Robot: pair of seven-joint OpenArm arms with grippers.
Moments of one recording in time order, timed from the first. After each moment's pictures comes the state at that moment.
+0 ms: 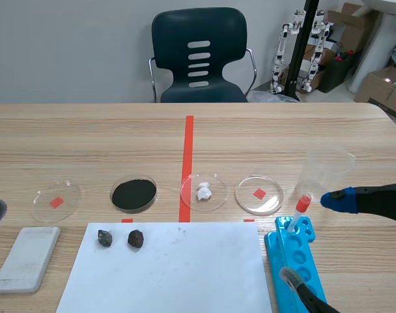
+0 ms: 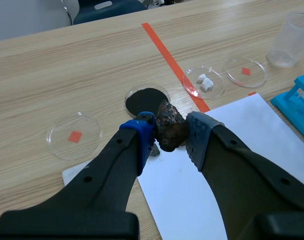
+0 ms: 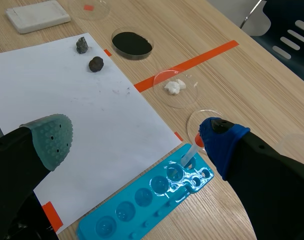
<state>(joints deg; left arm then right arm) 67.2 -29.7 -19.1 125.0 -24.5 -18.7 -14.4 -57.4 45.1 3.6 118.7 2.4 17.6 21.7</state>
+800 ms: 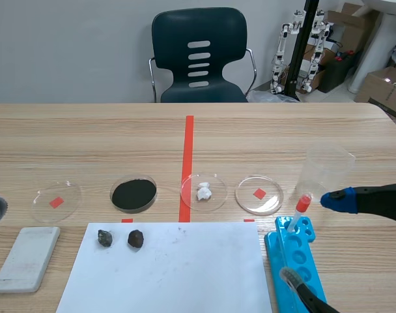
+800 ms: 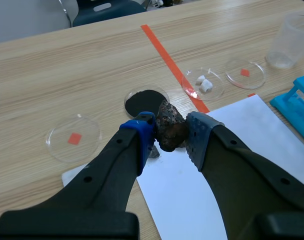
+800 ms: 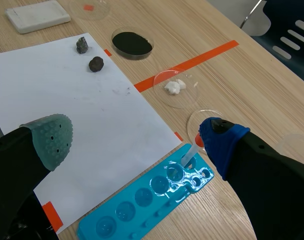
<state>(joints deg) 66.3 -29.7 -19.0 125.0 -24.5 -19.7 -14.3 -57.4 45.1 3.6 118.7 2.4 17.6 21.7</state>
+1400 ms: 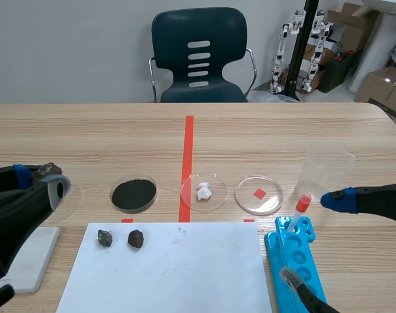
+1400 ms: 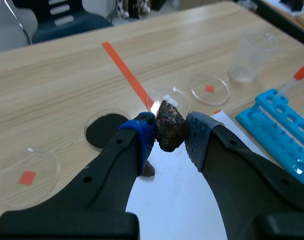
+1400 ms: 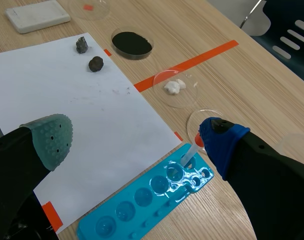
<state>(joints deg) 52.4 -30.1 -9.4 125.0 -24.5 -21.5 -3.2 -57.4 45.1 3.6 118.7 2.4 17.6 21.7</state>
